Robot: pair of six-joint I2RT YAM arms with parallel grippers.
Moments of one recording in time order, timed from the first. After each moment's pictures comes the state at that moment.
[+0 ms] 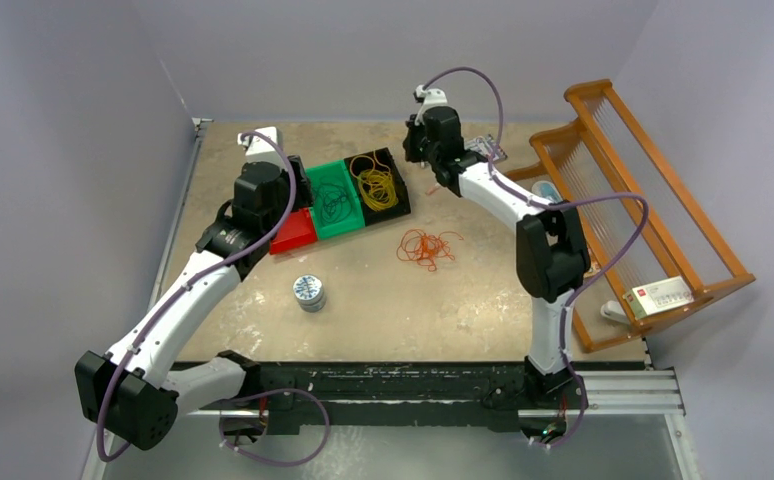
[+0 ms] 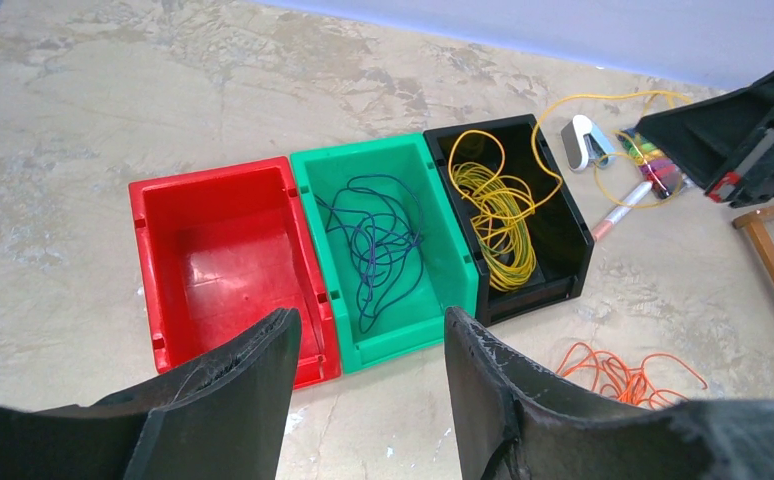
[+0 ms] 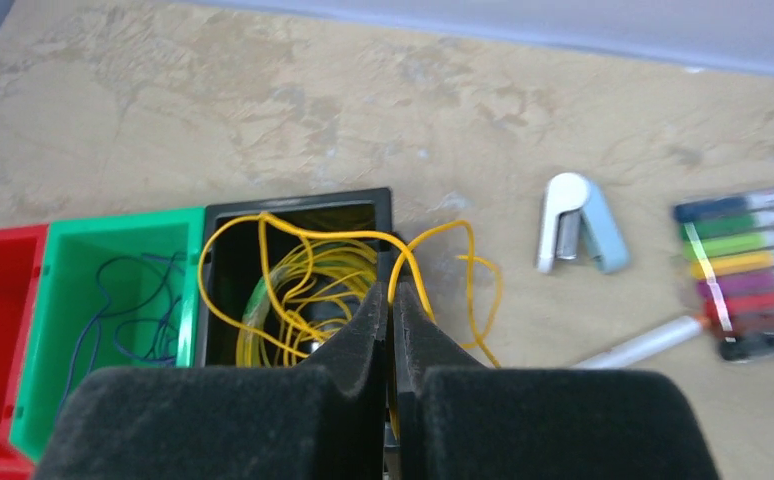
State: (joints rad) left arm -0.42 1.11 1.02 -0.26 -0.35 -0.36; right arm 0.47 2.03 1.63 0.00 0.06 0.26
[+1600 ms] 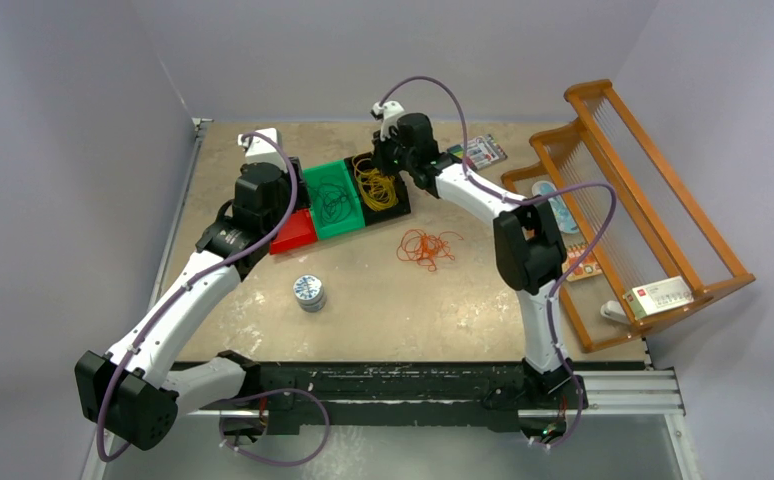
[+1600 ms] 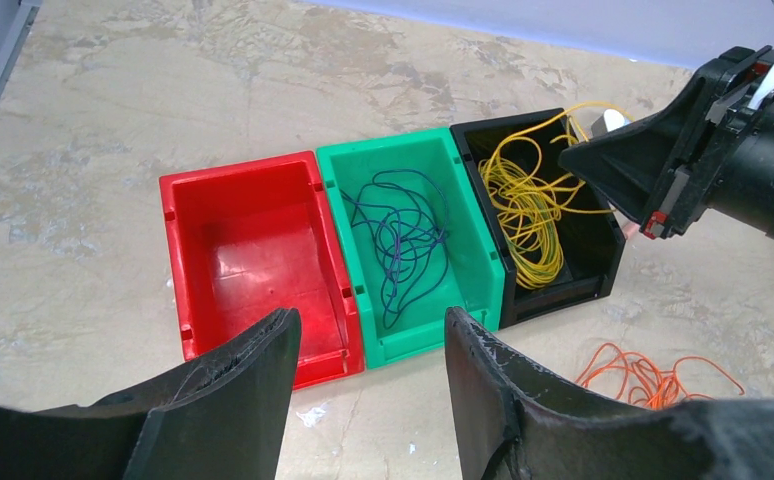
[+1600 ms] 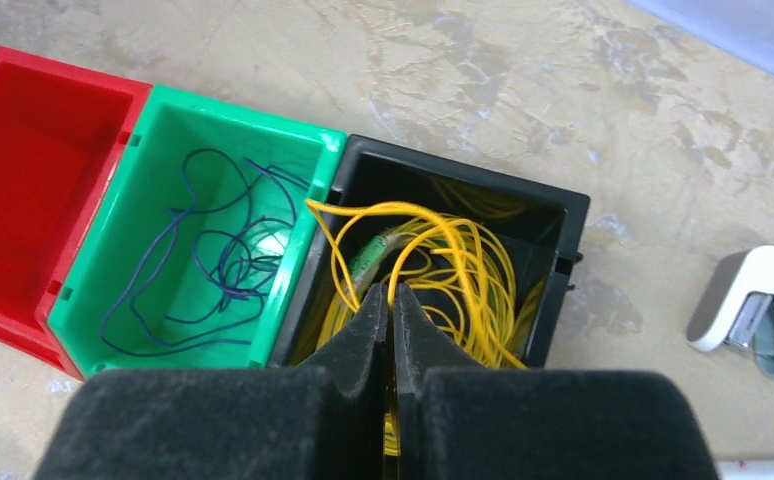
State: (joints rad) left arm -0.42 1.11 1.02 -0.28 -0.38 -0.33; right arm 0.54 2.14 1.75 -0.05 -0.14 0.07
